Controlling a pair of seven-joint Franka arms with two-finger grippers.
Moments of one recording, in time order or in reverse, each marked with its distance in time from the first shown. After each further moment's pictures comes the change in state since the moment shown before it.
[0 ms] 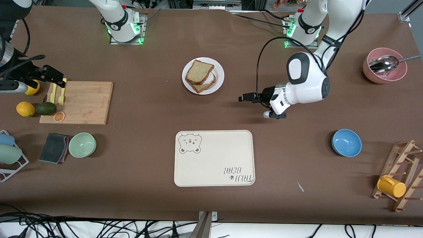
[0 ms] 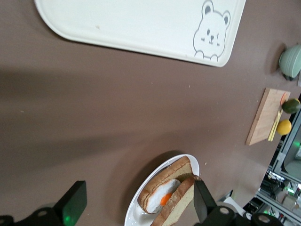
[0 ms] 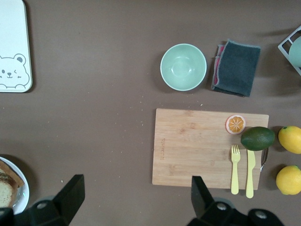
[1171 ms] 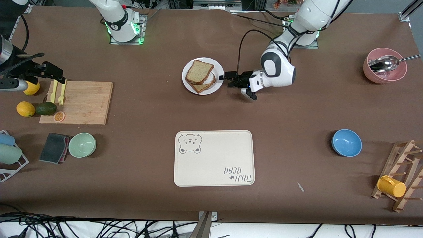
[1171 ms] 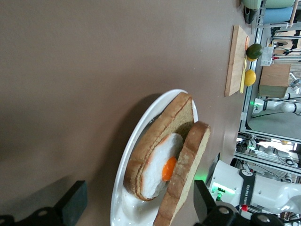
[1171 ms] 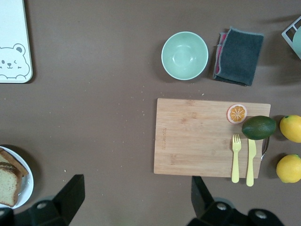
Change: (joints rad) left arm -0.202 0.119 -0.040 -0.188 -0.755 0.141 0.829; right arm 0.001 0.004 0.001 0.024 0.004 -0.059 0.007
